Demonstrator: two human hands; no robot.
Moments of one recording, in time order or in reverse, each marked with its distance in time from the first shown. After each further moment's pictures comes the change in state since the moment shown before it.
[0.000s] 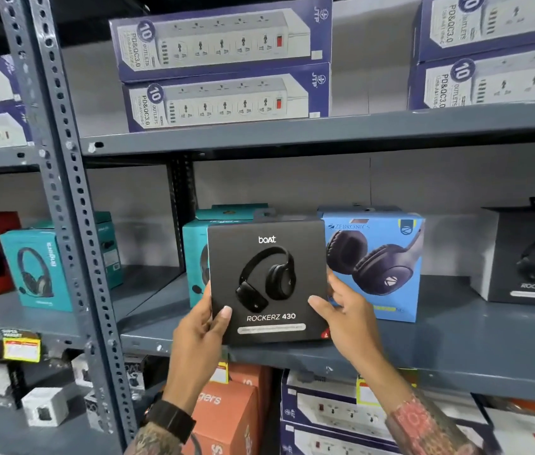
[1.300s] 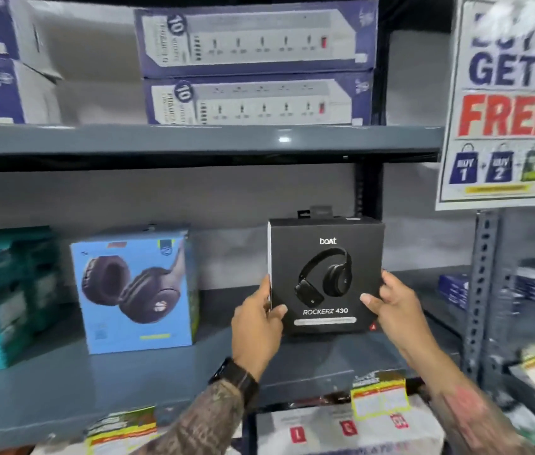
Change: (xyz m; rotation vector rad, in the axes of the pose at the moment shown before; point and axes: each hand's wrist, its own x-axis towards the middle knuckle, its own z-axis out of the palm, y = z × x) left_hand -0.049 0.059 0.464 0.162 -0.427 0.188; right_hand 0.007 0.137 -0.441 -0.037 0.389 0.234
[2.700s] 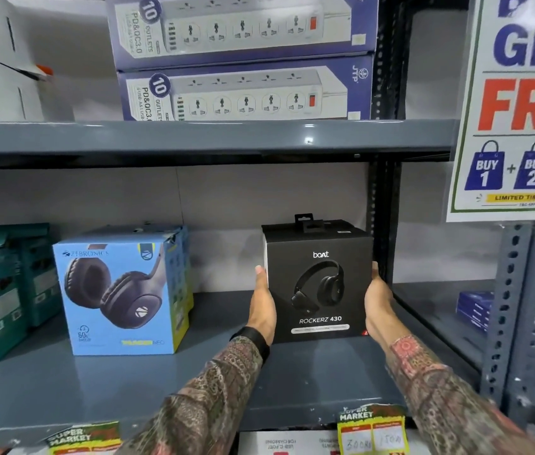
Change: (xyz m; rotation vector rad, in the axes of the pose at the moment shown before) left_hand 0.110 -0.035 0.081 -0.865 0.109 -0.466; right_hand 0.157 0.074 0.043 0.502 0.155 0.432
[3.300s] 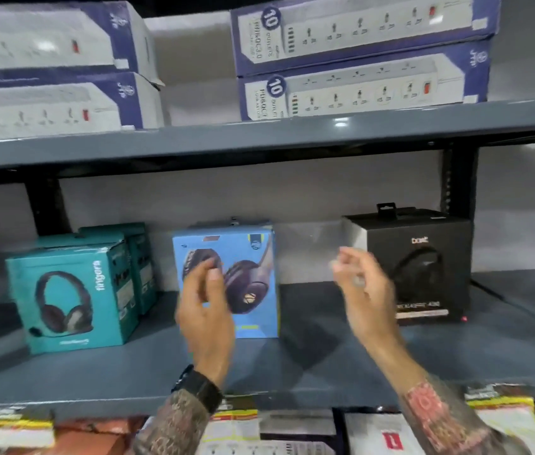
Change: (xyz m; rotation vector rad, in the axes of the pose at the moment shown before) left_hand -0.158 0.149 -0.196 0.355 0.463 0.796; right_hand -0.249 0.033 0.132 -0.369 -0.250 -0.801
